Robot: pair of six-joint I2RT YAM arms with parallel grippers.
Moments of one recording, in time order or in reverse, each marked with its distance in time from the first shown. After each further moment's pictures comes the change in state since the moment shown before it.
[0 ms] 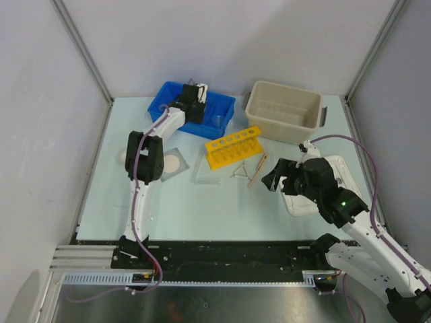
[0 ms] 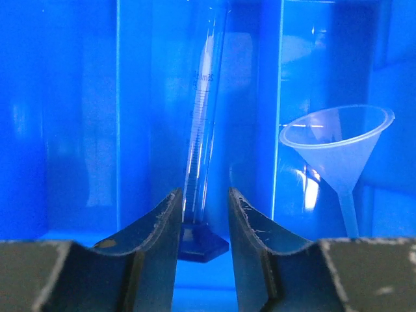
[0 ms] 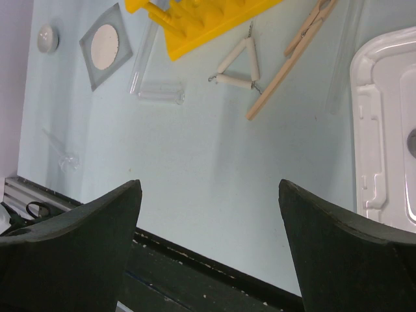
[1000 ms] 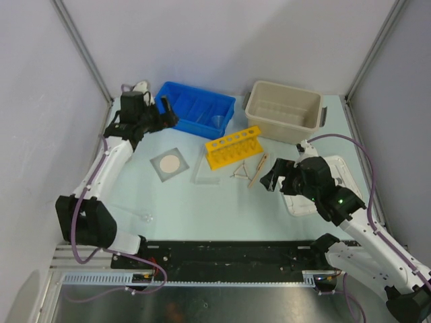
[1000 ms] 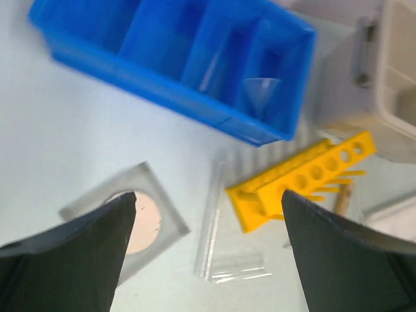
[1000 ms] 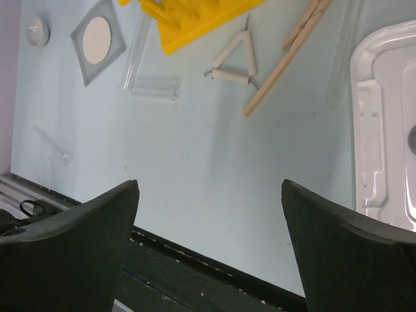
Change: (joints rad) left arm 0.140 -0.904 -0.642 0.004 0.140 -0.370; right arm -0.002 0.033 0.000 0.001 -0.008 0.000
